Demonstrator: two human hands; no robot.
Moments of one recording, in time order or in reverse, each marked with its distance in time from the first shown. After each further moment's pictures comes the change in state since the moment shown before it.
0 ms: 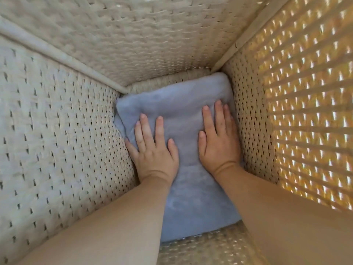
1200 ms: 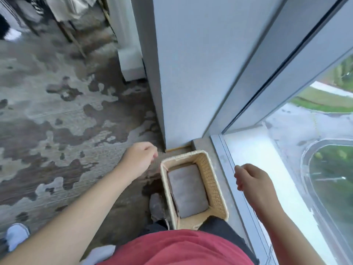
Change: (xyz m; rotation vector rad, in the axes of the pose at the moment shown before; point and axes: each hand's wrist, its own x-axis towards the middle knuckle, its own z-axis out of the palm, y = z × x) left_hand -0.162 0.029 -0.823 -0.686 -0.267 0.003; right_hand -0.153 -0.236 -0.799 0.849 0.065 0.662
